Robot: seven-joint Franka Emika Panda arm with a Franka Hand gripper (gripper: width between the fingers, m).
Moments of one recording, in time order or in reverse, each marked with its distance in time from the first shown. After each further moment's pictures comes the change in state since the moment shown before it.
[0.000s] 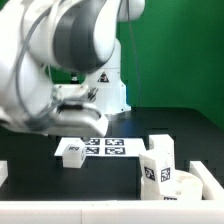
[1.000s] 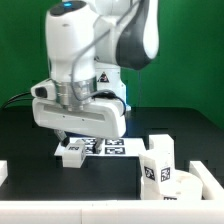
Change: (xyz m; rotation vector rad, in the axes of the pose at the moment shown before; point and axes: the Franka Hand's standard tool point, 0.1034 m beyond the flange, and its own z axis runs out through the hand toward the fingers) arm -0.011 -0.009 0.043 -0.006 0.534 0.089
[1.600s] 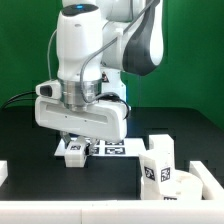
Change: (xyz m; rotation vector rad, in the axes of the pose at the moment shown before) arm 0.001 0.001 0.018 -0.083 0.269 -0.019
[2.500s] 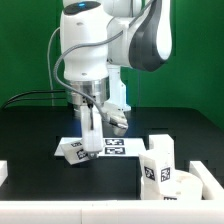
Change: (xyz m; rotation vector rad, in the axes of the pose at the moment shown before) arm -0.001 -0.027 -0.005 0.042 -0.068 0.963
